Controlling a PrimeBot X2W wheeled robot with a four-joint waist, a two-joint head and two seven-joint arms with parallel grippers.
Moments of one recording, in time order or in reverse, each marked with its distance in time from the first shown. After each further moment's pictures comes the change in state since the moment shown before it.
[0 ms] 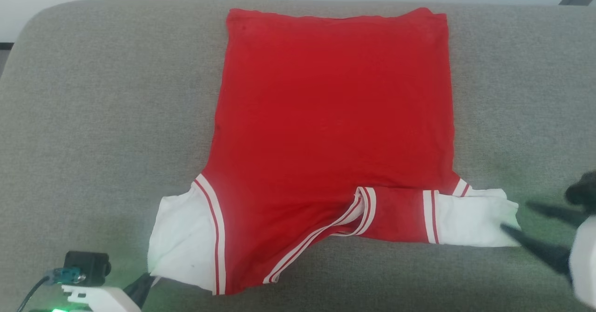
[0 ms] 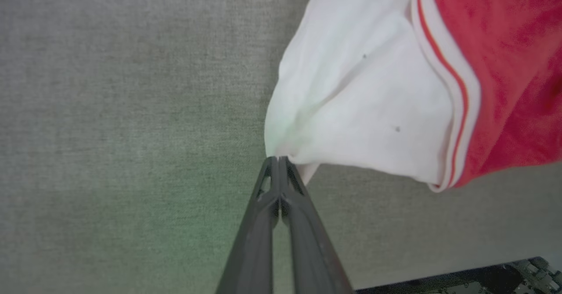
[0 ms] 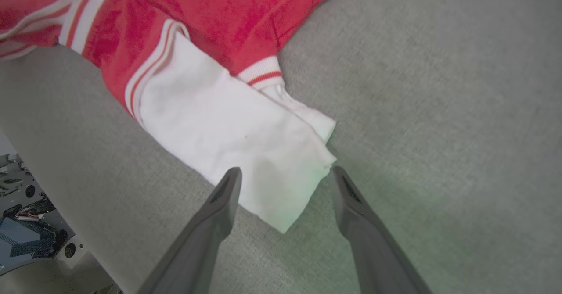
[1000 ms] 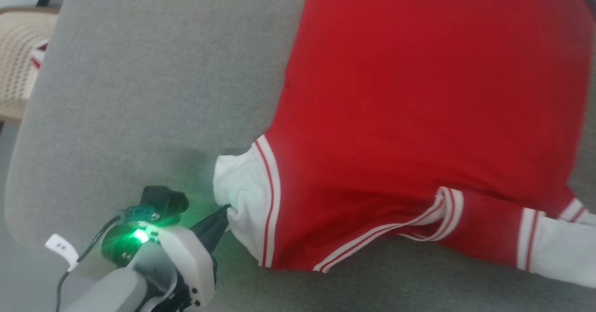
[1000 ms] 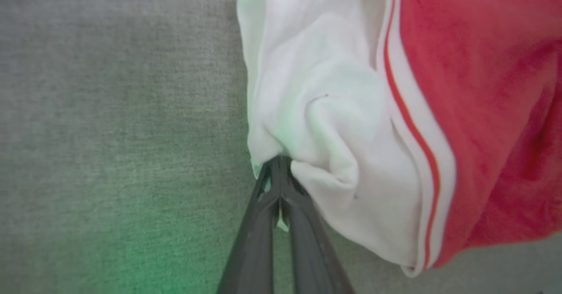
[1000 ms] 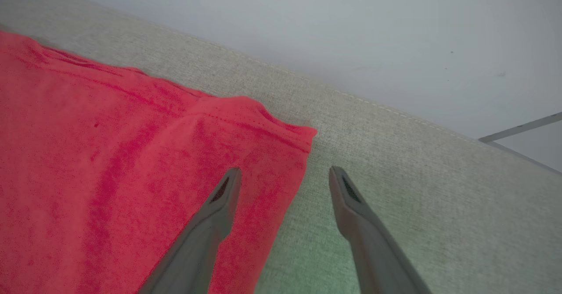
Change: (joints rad) left arm -0.309 -0.212 -0.127 0.108 0.113 -0.154 0.007; right arm -0.756 0.560 -0.535 0.833 -0.591 0.000 0.327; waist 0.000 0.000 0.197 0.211
